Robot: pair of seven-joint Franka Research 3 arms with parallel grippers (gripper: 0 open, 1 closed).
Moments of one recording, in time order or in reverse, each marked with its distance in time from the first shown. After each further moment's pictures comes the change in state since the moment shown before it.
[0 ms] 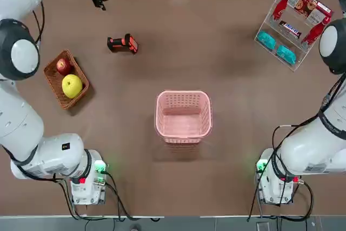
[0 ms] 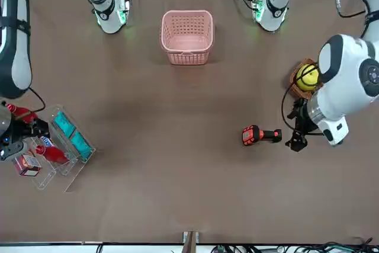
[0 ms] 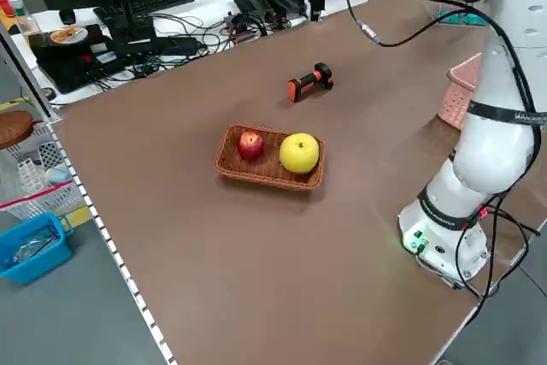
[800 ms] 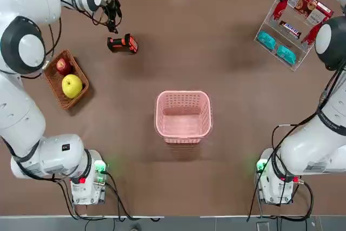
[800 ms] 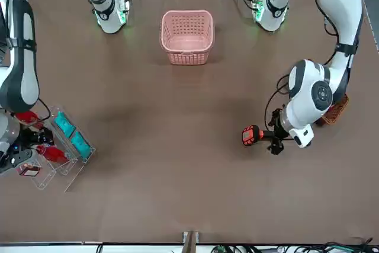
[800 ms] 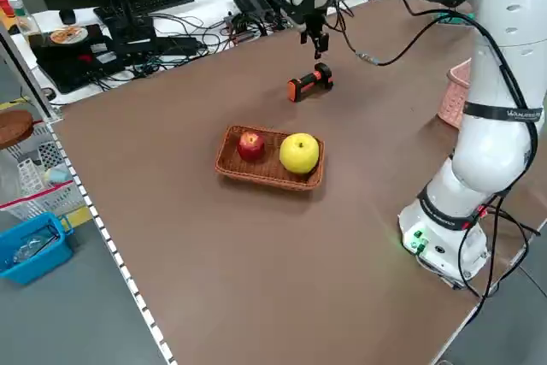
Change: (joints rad) left arm -0.015 0.083 -0.010 -0.237 0.084 0.332 -0.111; right arm -0.004 0.056 -0.009 -0.019 0.007 0.059 -0.033
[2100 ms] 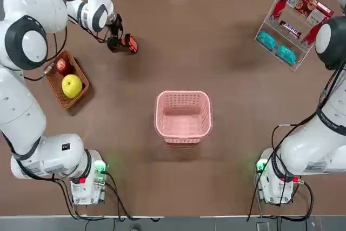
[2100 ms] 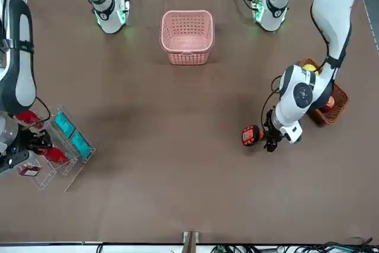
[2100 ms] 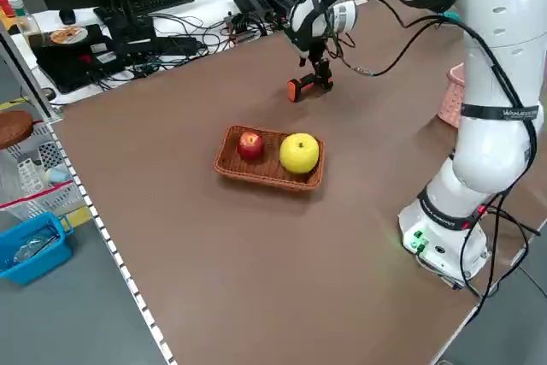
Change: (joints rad) left arm 0.017 0.068 -0.005 -0.115 0.196 0.173 -0.163; right arm -0.002 0.002 -0.019 -0.003 0.076 0.035 -0.007
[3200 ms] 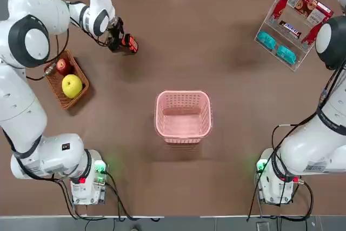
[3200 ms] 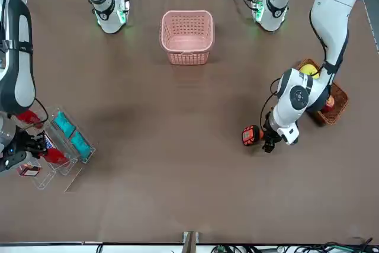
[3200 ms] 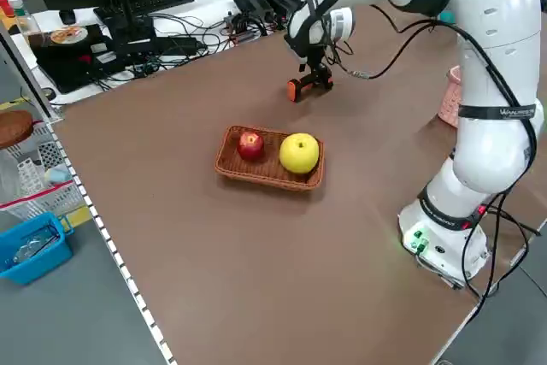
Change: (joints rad) left arm 0.005 0.048 0.000 0.000 0.060 0.045 0.000; right arm -0.003 0.000 -0.002 -0.009 0.005 0.053 -0.042
